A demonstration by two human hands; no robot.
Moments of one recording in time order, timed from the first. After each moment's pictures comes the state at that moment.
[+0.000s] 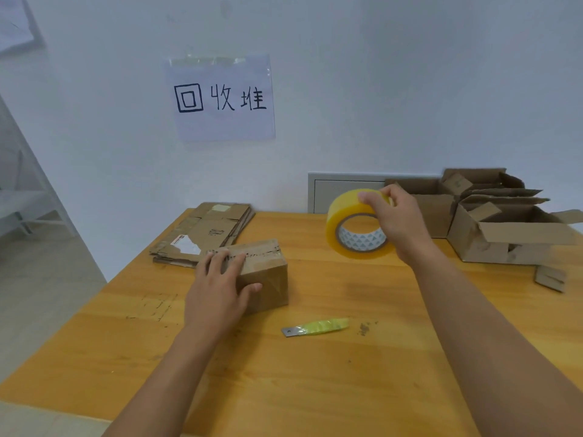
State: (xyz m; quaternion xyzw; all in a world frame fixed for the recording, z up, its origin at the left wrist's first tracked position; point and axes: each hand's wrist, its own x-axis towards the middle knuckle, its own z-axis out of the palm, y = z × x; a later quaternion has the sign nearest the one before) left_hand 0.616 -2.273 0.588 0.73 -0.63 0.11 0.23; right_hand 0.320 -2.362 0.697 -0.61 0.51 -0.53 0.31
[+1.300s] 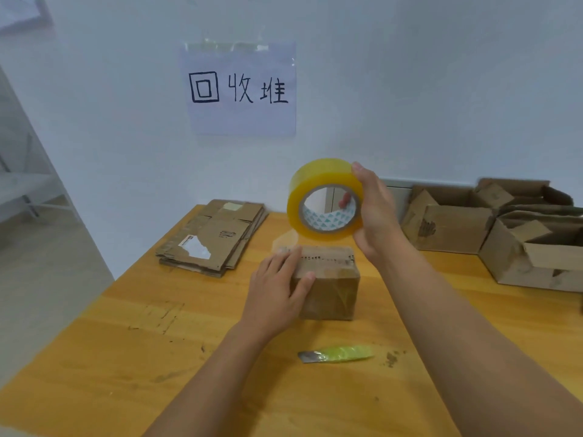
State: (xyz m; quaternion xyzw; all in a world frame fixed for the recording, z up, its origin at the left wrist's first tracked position) left_hand 0.574 -2.321 0.592 0.64 -0.69 -0.06 0.34; right_hand 0.419 -2.395 0.713 -0.48 0.33 -0.61 0.53
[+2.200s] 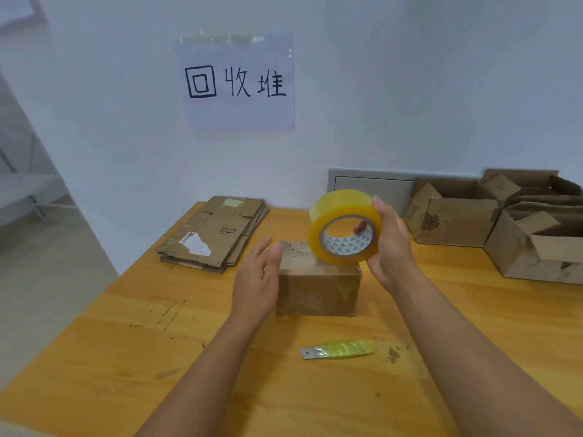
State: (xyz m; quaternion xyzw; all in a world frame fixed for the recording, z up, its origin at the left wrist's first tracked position) left_hand 0.585 -2.319 0.602 0.63 -0.55 -0.17 0.52; right_hand 0.388 -2.397 0.654 -0.43 0.32 -0.62 0.57
